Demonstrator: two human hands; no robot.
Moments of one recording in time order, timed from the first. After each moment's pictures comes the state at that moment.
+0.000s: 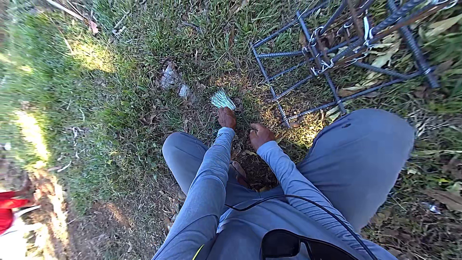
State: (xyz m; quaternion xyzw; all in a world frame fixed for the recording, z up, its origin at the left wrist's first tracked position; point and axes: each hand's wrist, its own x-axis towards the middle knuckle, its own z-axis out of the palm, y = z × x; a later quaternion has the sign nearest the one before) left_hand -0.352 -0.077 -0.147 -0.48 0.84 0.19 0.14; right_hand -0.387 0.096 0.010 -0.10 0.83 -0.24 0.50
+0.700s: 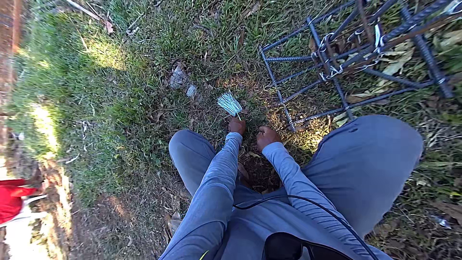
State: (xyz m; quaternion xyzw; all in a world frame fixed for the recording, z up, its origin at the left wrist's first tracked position) left_hand -0.340 -0.048 -0.127 -0.55 0.74 0.30 0.26; right_hand -0.391 0.096 0.010 -0.09 0.83 -0.20 0.51
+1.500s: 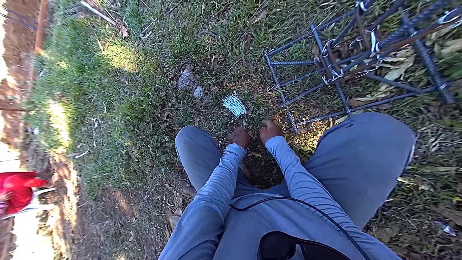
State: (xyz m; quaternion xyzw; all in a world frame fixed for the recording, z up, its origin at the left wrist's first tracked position) left_hand -0.321 -0.005 -0.021 -0.45 0.78 0.17 0.40; right_hand -0.399 0.094 0.002 -0.08 0.83 -0.26 0.49
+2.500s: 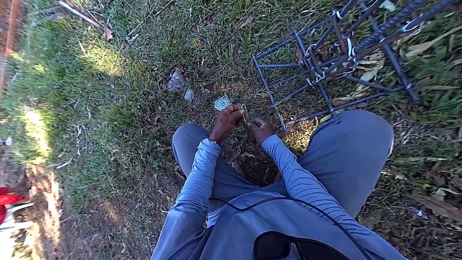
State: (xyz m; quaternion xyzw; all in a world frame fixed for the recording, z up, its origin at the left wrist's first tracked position) left_hand -0.333 -0.065 0.027 -0.34 0.59 0.73 0.04; right_hand -0.401 0.104 -0.012 -0.11 0.75 -0.47 0.45
